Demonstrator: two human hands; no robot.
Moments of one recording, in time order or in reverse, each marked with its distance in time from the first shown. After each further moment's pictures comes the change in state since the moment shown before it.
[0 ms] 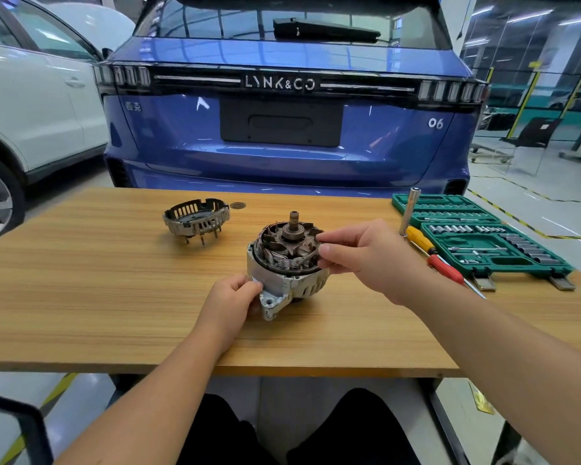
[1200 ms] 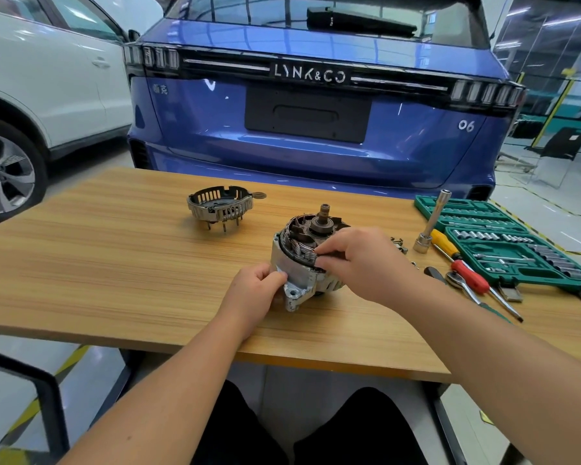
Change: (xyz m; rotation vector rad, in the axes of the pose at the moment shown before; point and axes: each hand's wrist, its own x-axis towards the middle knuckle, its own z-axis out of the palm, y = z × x) left_hand 0.006 -0.010 -0.001 -0.072 -0.049 -0.004; right_hand 0.017 -0.002 0.043 -0.751 -0.017 -0.282
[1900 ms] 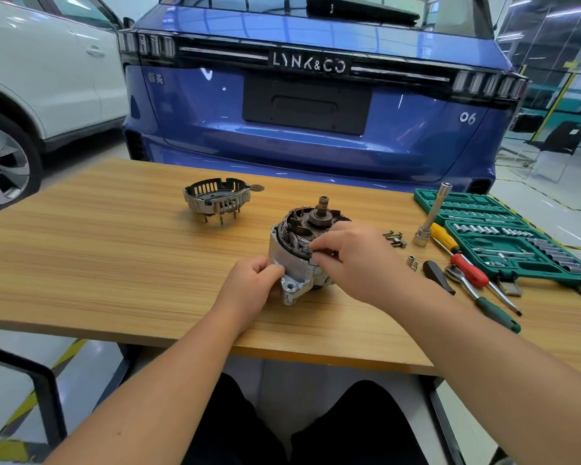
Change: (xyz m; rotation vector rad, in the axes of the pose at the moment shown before) left_hand 0.004 -0.005 0.000 -0.021 0.010 0.023; right_hand -0.004 -0.002 0.009 -0.053 0.073 -0.053
